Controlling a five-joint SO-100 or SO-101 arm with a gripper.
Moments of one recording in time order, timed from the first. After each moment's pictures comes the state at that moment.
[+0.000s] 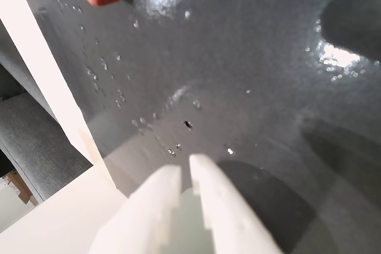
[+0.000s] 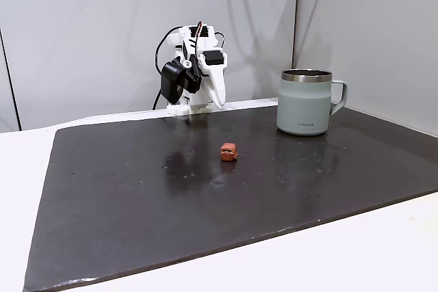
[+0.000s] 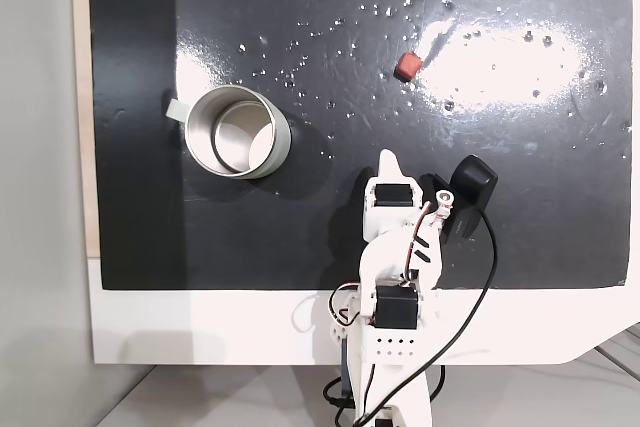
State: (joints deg) arm 4.0 181.5 172.6 44.3 -0.8
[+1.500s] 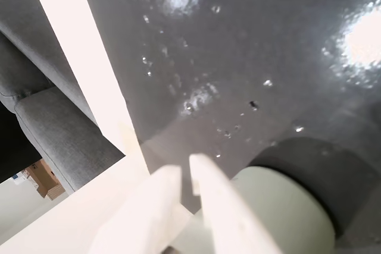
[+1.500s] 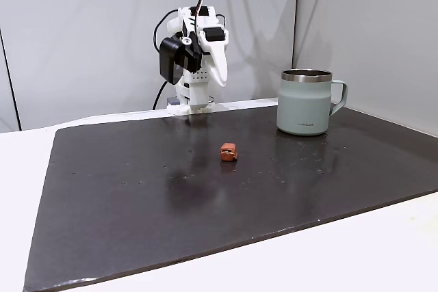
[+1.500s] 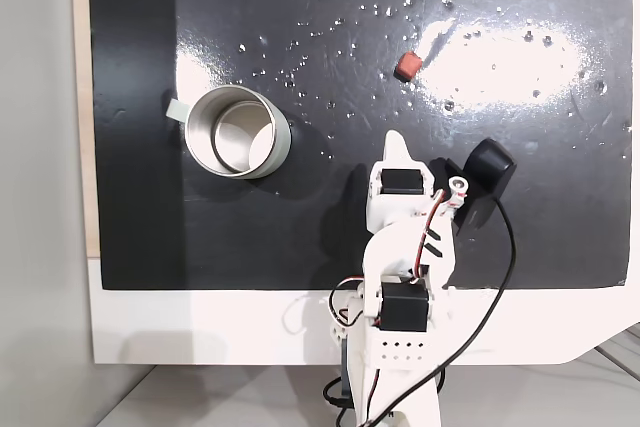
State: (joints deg) arm 3.7 165.0 152.1 45.8 0.1
